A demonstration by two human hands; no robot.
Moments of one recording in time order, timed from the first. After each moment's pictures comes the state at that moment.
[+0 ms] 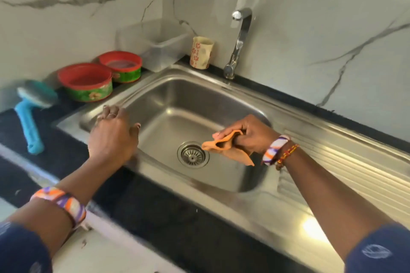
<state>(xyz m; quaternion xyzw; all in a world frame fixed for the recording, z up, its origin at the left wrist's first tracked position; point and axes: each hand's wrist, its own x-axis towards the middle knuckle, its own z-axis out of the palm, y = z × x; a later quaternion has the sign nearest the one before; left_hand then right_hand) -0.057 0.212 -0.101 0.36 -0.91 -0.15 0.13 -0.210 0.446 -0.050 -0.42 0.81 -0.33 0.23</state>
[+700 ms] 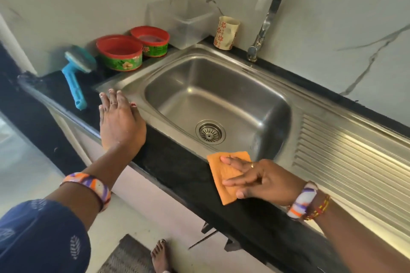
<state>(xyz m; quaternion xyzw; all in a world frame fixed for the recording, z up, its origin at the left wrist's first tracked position) 0.004 0.228 -0.128 0.44 -0.84 -0.23 0.22 -0.107 0.507 -0.101 -0.44 0.75 -0.29 0.40</state>
